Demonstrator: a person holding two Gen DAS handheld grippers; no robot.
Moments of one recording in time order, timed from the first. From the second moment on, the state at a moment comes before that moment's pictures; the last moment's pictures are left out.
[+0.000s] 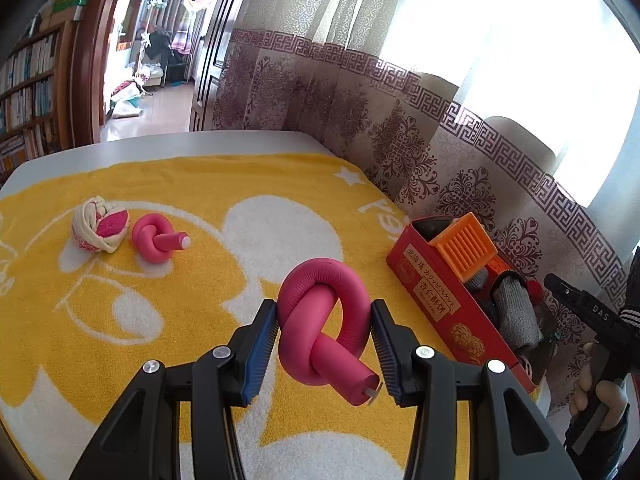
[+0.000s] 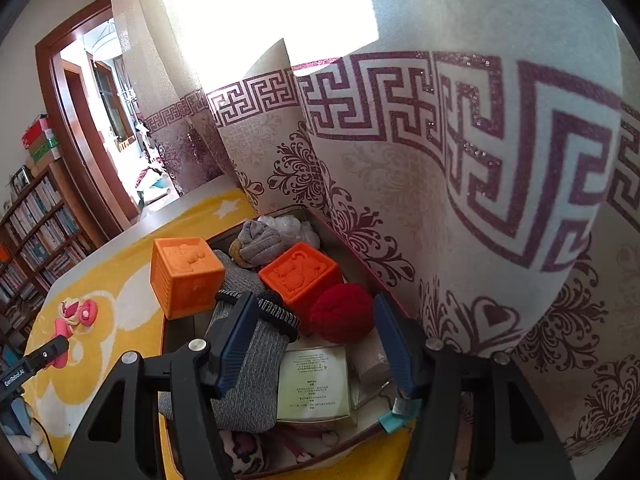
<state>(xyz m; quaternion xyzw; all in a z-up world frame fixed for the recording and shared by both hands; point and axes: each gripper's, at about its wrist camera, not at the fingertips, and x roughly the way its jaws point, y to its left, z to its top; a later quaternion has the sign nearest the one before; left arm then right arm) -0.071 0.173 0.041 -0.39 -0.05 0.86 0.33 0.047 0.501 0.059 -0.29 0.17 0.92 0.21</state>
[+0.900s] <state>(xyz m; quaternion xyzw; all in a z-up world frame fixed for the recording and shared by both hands) -0.046 0.373 0.042 -0.43 0.03 0.78 0.45 0.077 0.529 0.076 -0.20 0.23 0.94 0.18</state>
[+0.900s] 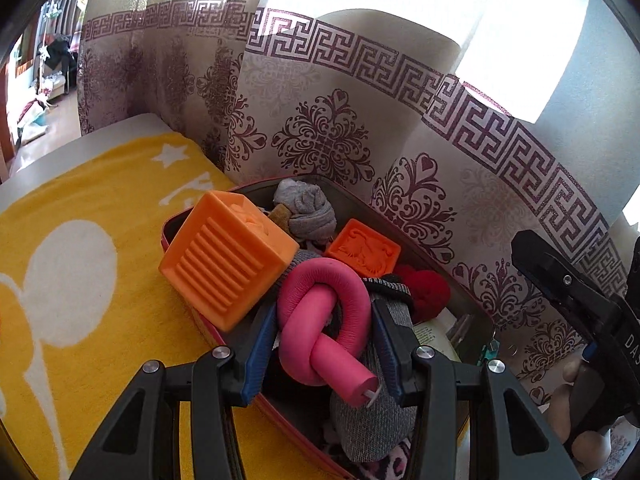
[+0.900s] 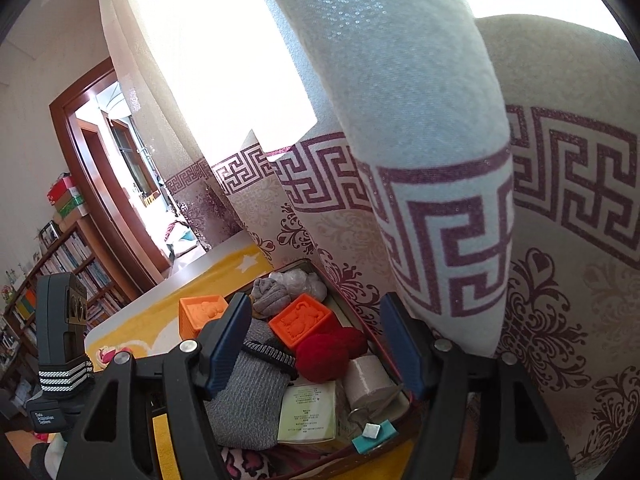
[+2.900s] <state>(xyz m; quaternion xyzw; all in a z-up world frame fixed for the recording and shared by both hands) -0.200 0.026 -0.004 -0.46 -0.09 0.88 0.11 -0.085 0.301 0.022 -0.36 0.12 0.92 -0.06</state>
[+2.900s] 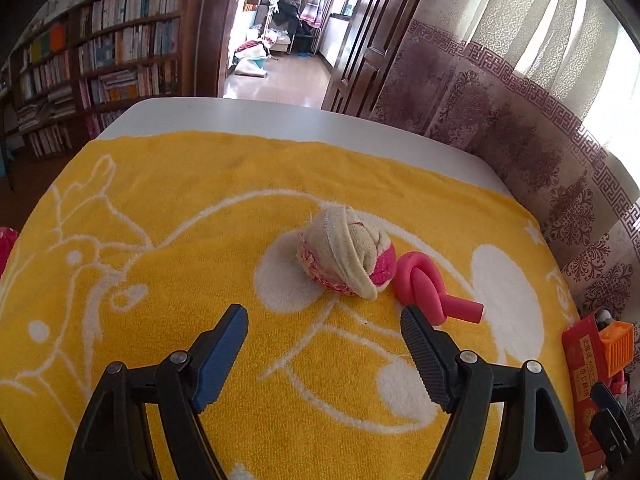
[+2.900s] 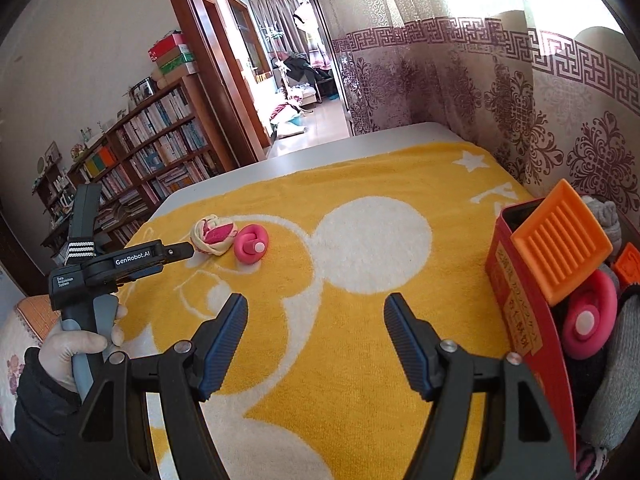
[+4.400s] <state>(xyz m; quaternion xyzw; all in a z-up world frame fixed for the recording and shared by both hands) -0.248 0.014 -0.014 -0.42 -0.15 0.89 0.11 -0.181 0.257 0.003 -0.45 0.13 0.88 -0.09</state>
